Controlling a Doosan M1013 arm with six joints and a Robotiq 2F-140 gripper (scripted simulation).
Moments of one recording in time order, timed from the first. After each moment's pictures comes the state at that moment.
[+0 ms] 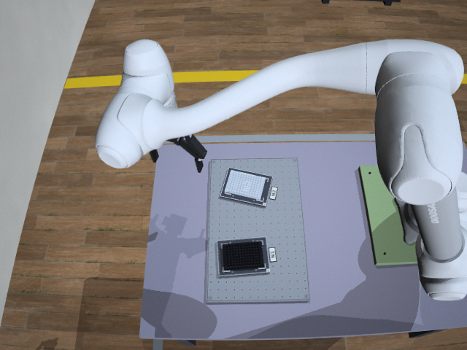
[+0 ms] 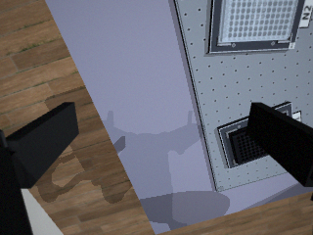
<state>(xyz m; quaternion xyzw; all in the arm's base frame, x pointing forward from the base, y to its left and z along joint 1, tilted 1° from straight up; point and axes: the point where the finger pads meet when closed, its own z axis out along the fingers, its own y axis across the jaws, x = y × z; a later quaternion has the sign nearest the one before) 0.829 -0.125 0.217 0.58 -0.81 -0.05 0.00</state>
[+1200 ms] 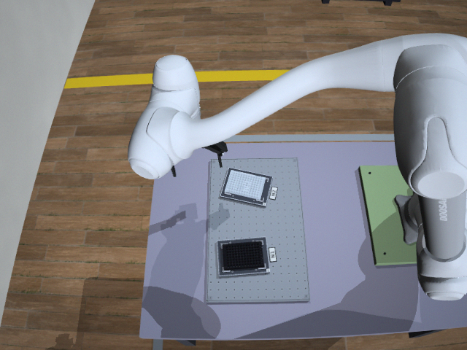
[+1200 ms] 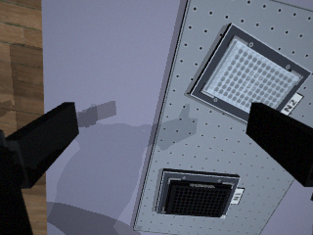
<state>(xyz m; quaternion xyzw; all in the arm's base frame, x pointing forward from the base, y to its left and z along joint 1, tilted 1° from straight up) 0.776 -0.139 0.163 0.77 -0.64 -0.04 -0.01</state>
